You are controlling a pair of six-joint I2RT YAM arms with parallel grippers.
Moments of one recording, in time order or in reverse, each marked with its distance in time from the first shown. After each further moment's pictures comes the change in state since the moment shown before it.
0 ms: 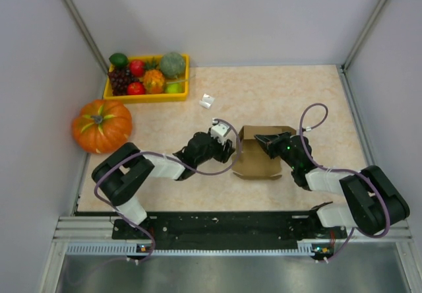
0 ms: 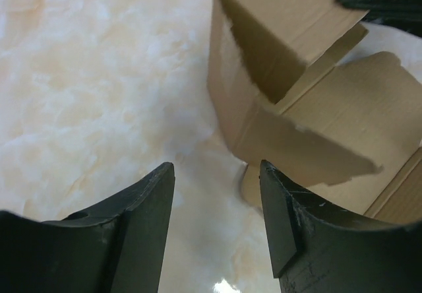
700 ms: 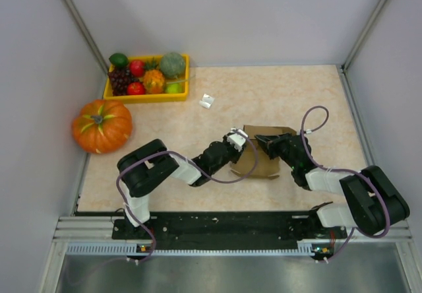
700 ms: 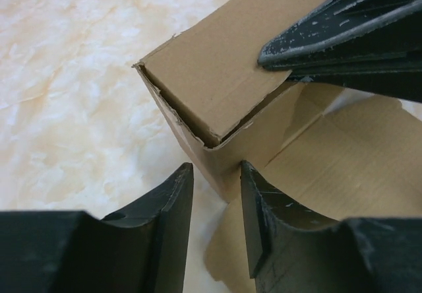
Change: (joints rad) left arm -0.138 0.222 0.100 0.286 -0.148 0.187; right arm -0.002 0.000 0.002 -0.025 -0.003 0.077
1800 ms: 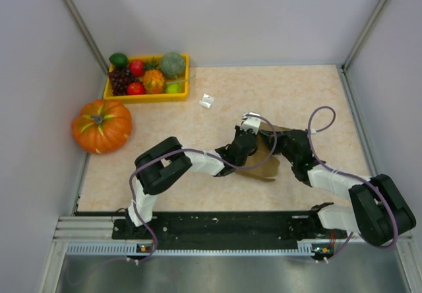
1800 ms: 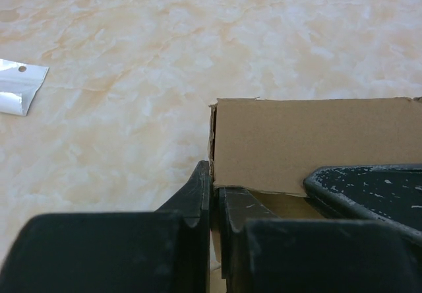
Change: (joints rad) left arm -0.102 0.151 0.409 -0.317 -0.552 -0.203; right arm 0.011 -0.089 0.090 -0.249 0.118 0.112
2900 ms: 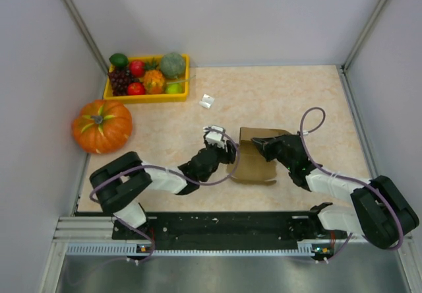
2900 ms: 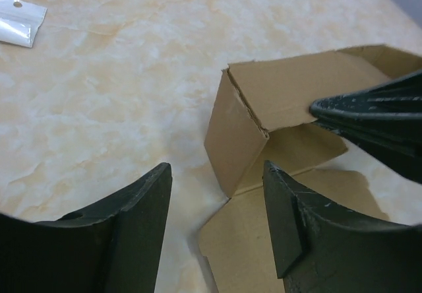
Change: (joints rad) left arm 0.009 -0.348 -0.526 0.246 0.161 -0.140; right arm 0.095 -0.022 -0.026 -0.012 -0.004 -0.055
